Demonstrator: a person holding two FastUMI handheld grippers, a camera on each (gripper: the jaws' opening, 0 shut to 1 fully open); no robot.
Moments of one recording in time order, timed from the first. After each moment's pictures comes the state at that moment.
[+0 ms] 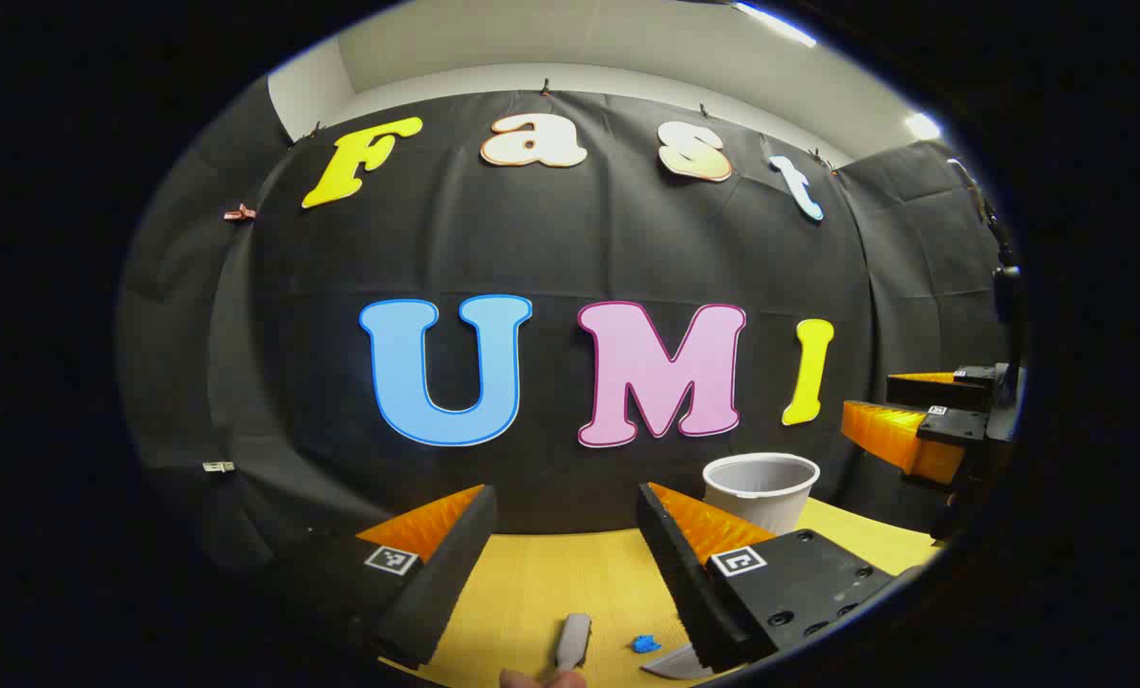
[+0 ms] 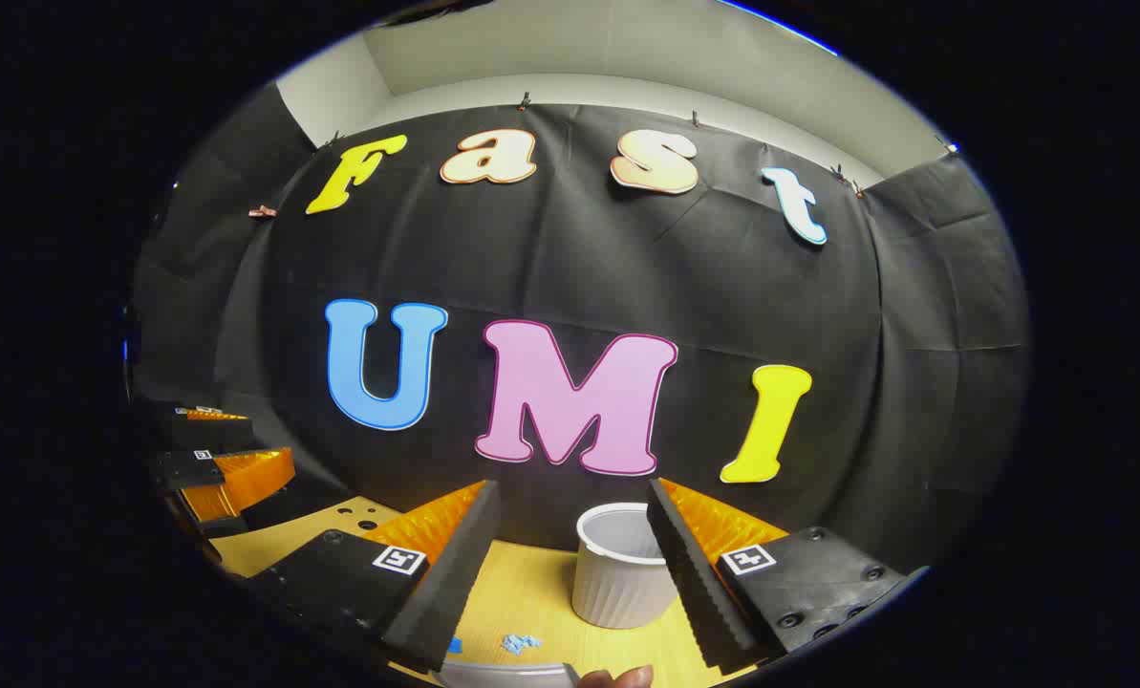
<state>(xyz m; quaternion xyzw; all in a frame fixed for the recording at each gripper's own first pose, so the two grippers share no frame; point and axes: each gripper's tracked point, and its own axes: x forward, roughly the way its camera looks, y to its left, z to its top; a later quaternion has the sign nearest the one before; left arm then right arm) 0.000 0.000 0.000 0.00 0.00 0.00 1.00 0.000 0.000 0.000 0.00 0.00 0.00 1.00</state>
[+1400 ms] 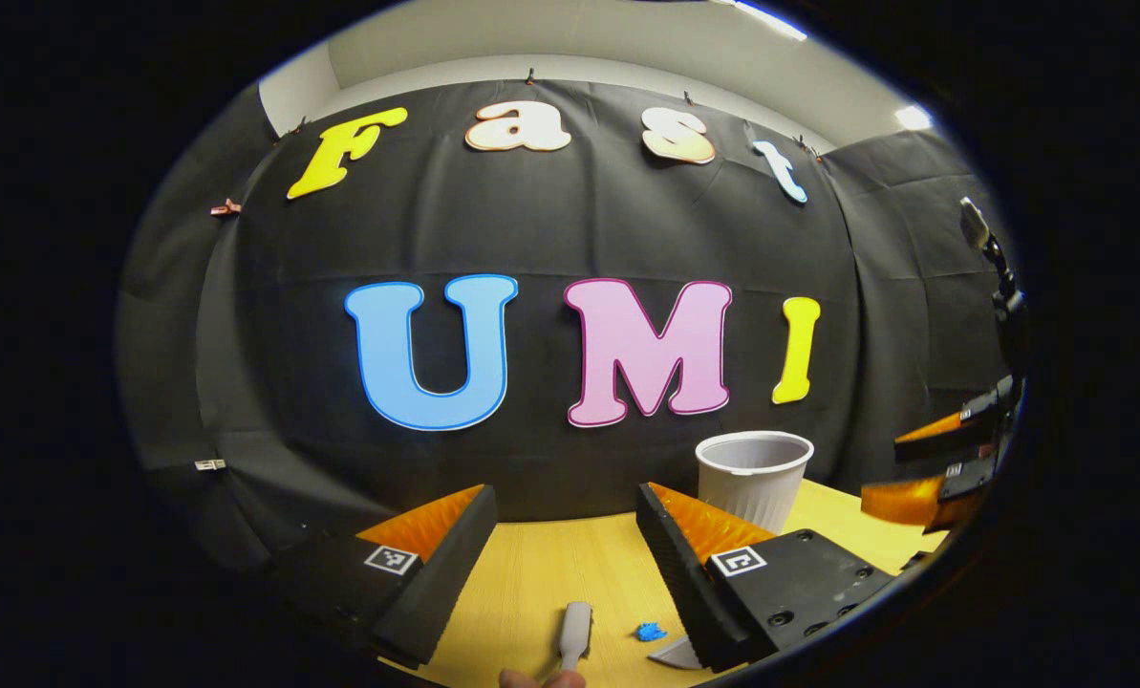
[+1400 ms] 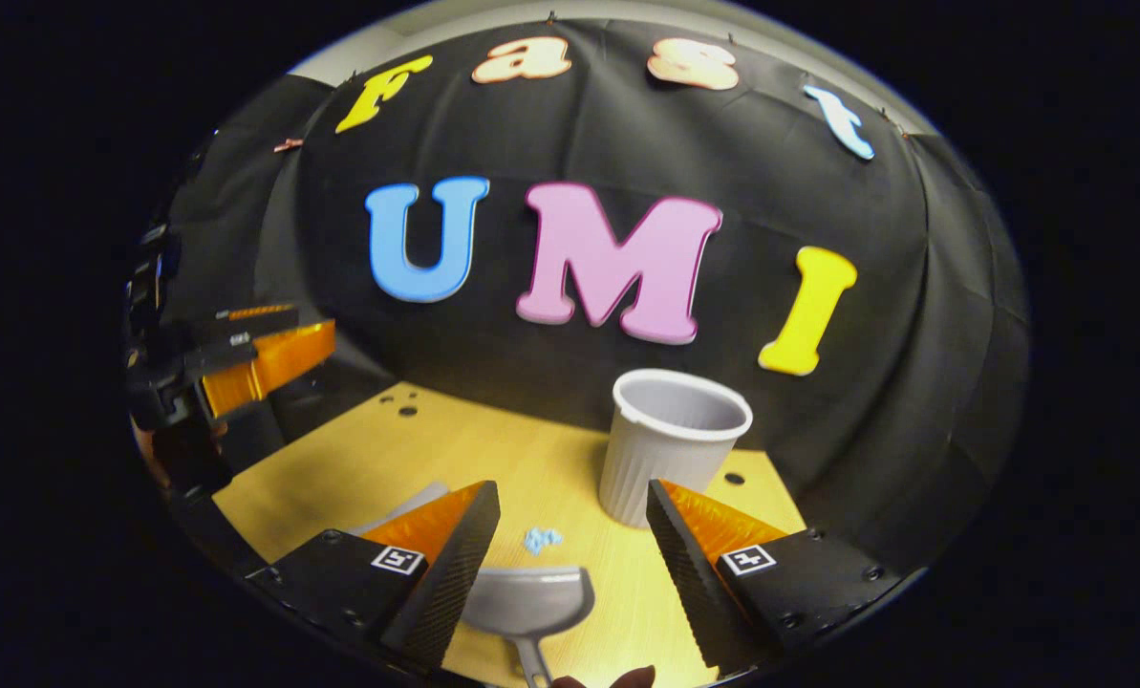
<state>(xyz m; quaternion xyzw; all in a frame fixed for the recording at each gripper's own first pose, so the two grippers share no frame) 0.004 0.003 -0.034 0.01 0.03 -0.02 1.00 -0.068 0.019 -0.136 -0.01 0.23 0.08 0.97</state>
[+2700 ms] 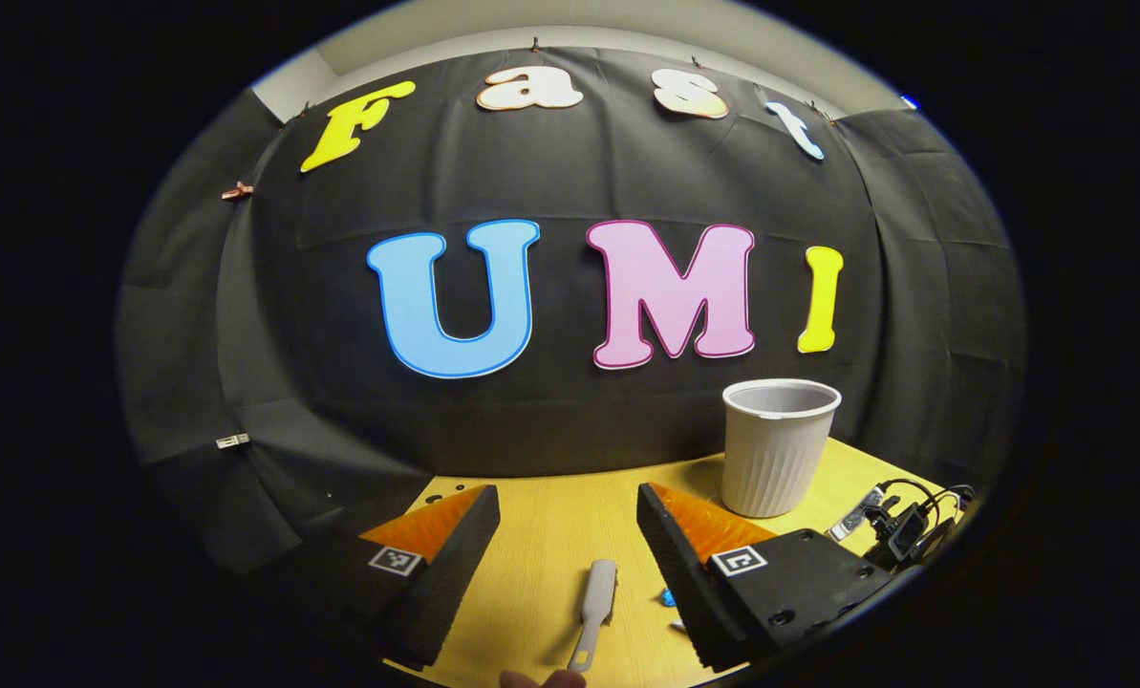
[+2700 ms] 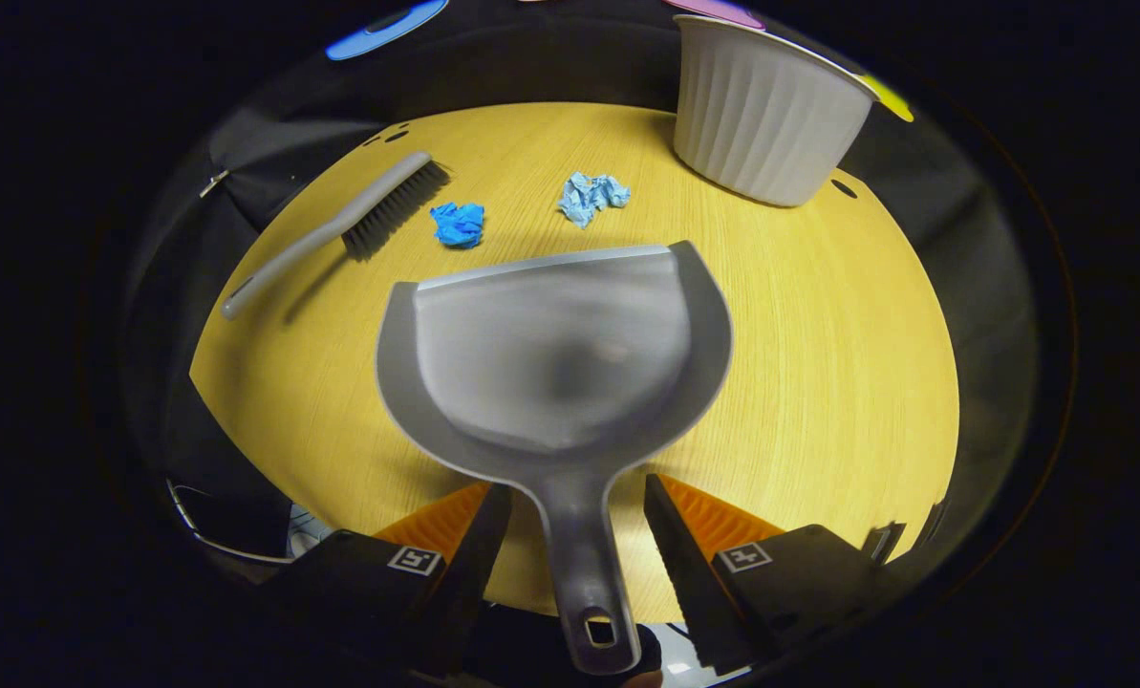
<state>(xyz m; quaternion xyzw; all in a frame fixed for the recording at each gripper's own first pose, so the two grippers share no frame) -0.013 0.020 -0.085 0.03 0.10 0.02 0.99 -0.179 0.058 -0.423 0.01 0.60 0.12 0.79</state>
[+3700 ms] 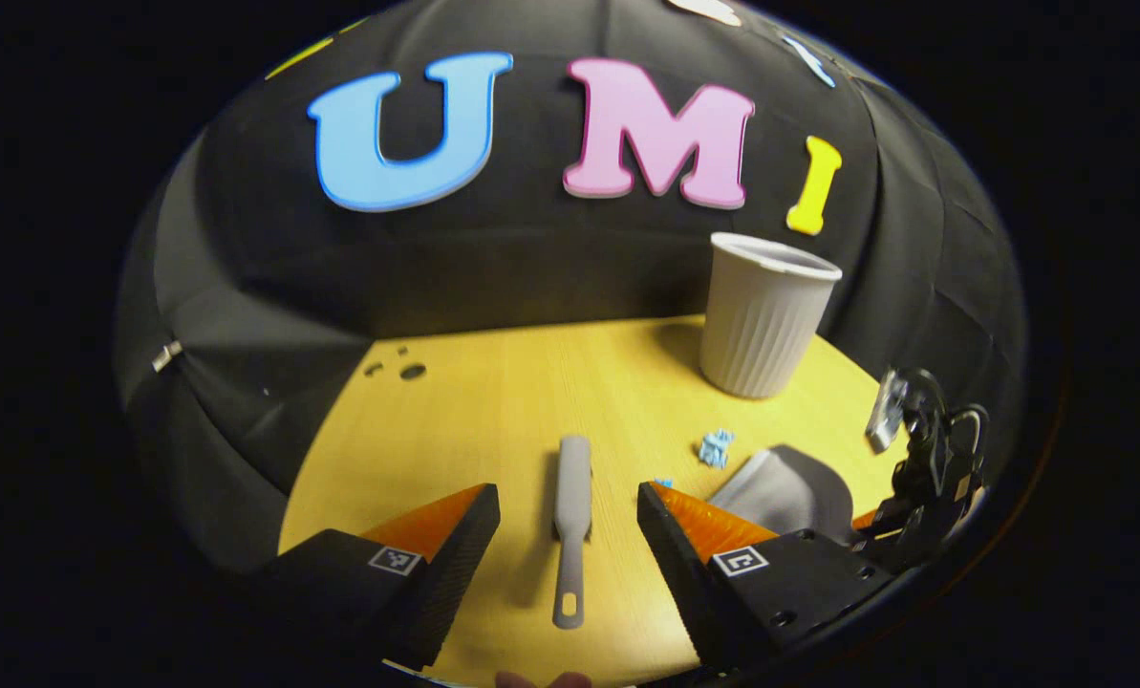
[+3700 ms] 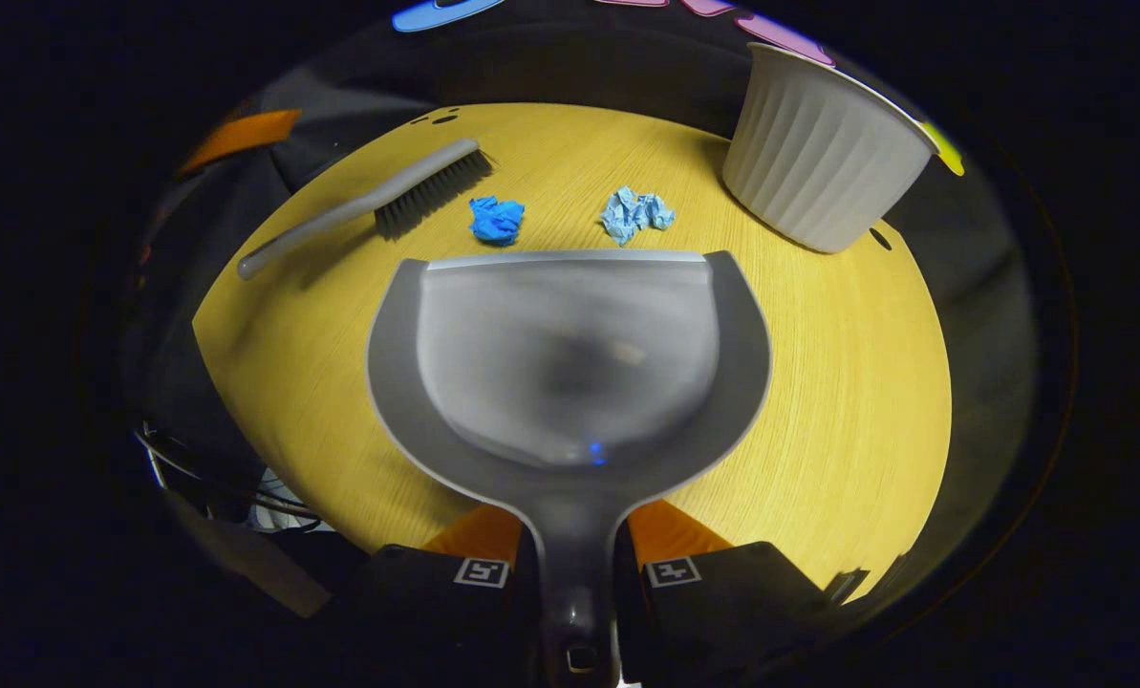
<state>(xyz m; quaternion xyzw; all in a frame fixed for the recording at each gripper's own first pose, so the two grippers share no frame) -0.009 0.013 -0.267 0.00 0.38 -0.06 0.92 -0.170 0.057 -0.421 -0.05 0.58 0.18 0.79</state>
